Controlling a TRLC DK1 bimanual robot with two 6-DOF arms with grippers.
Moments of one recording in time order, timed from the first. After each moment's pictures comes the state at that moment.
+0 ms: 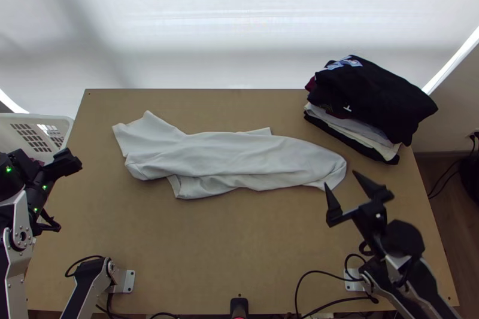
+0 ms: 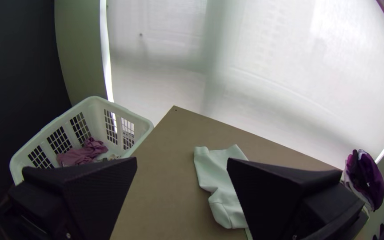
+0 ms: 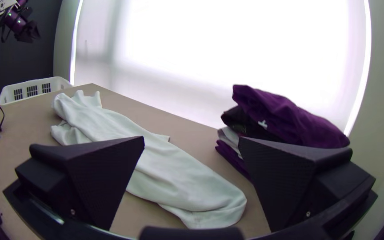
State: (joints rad) left arm 0.26 0.71 1.09 -0.81 -0.12 -0.18; right arm 0.60 0.29 0.34 -0.13 0.21 -0.14
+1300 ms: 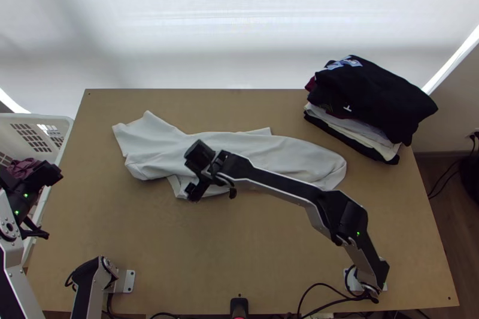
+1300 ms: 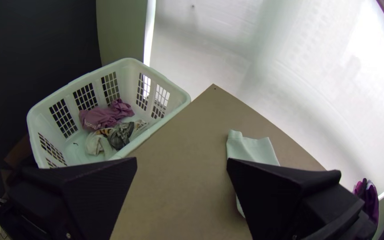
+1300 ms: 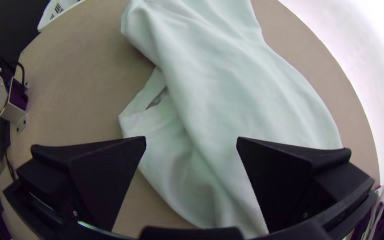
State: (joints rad) left arm 0.60 0.74 1.11 -0.98 0.02 -0.18; right arm 1.04 2.15 1.79 -0.56 0.03 0.00
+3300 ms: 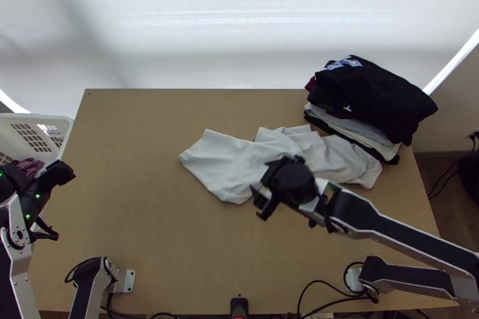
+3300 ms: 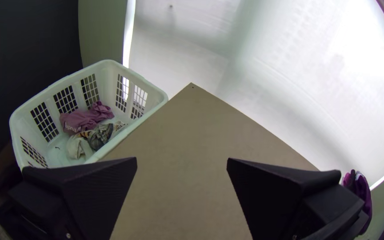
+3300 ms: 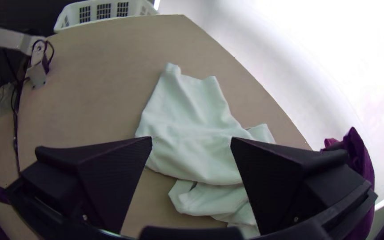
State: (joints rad) left arm 0.47 0.69 1.05 -0.93 0.03 -0.25; right arm 1.05 1.23 0.98 -0.37 0.22 -0.18
